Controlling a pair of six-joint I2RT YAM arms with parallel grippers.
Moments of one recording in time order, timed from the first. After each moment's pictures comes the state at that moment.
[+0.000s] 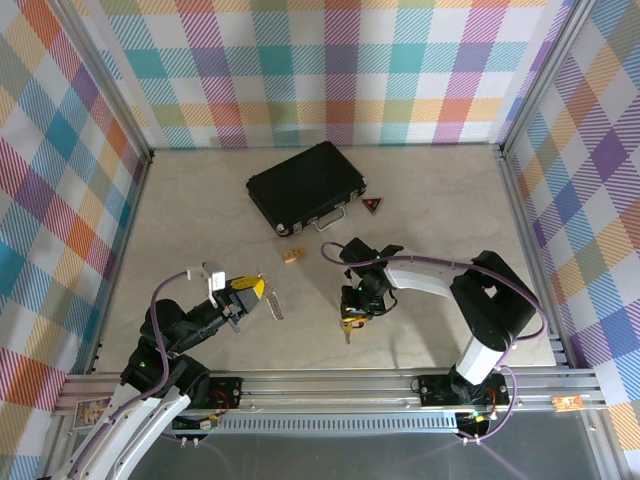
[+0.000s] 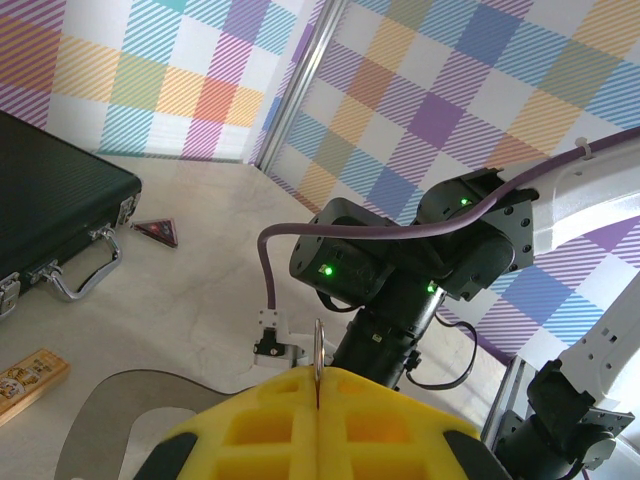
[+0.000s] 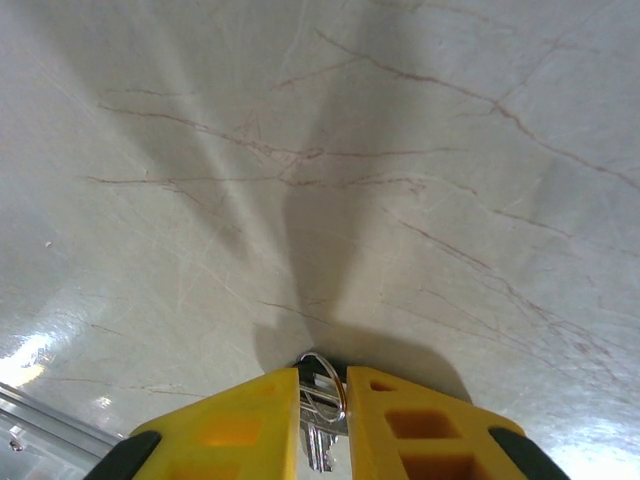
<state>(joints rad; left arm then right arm) -0.52 0.17 0.31 -0.13 0.38 -0.45 0.79 1.69 0.94 -0.68 -0.37 0.70</state>
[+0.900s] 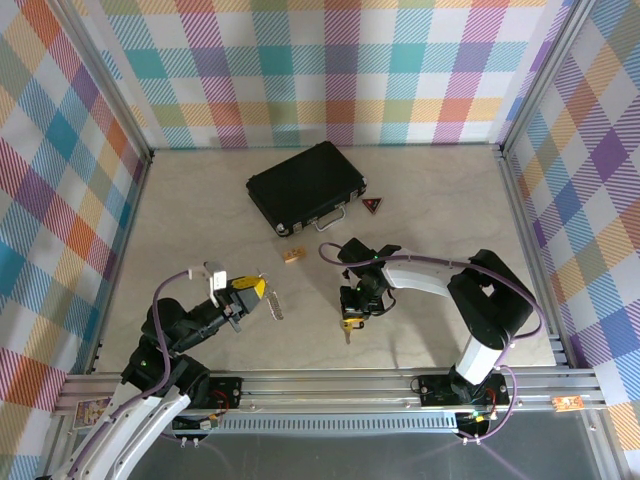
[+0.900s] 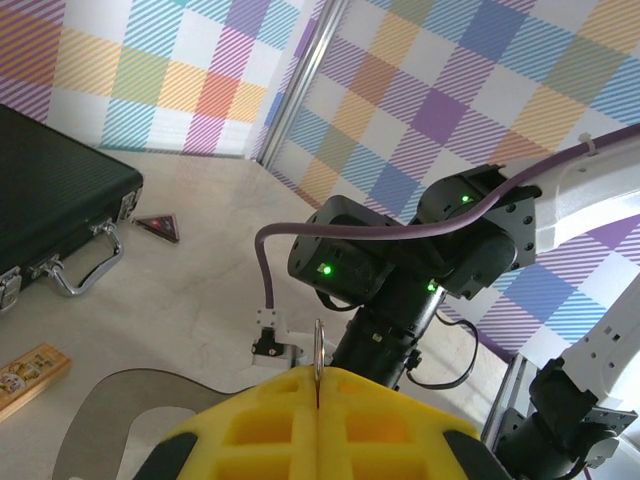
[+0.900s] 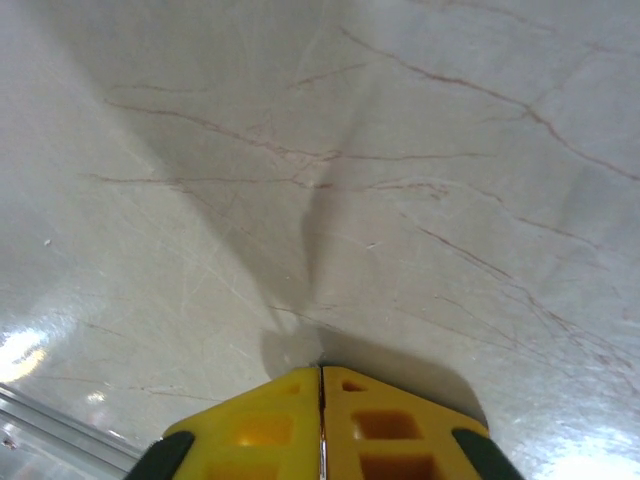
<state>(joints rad) -0.52 0.19 0.31 -0.13 0.38 -0.45 0.79 1.70 0.95 -0.68 -0.37 0.68</state>
